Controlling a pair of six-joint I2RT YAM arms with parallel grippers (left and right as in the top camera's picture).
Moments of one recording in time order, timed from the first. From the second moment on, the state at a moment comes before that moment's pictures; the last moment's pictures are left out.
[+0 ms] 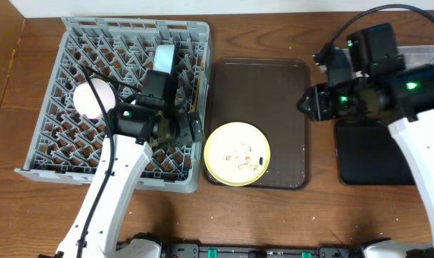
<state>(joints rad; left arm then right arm) -0.22 1.35 1.25 -1.17 0.02 -0.43 0.31 1.52 1.66 -1.25 -0.36 0.16</state>
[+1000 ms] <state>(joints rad) -0.17 1.45 1.18 -1.11 -0.22 -0.52 0.48 1.93 1.28 -0.90 -0.10 0.44</state>
